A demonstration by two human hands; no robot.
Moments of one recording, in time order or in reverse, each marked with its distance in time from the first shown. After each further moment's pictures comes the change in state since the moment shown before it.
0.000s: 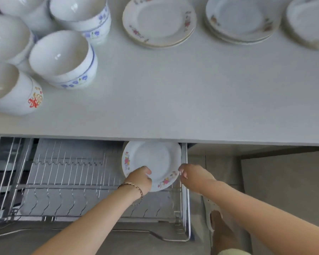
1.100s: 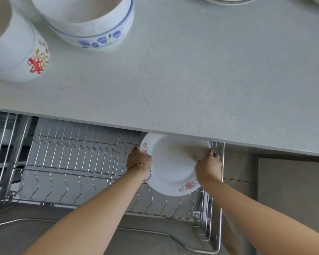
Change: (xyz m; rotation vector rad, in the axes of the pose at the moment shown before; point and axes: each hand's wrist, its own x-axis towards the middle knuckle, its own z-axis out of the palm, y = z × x) left_hand 0.123 -0.071 -0.018 -0.317 0.287 -0.295; right_hand 0.102 -0.041 0.059 0.231 0.370 0.396
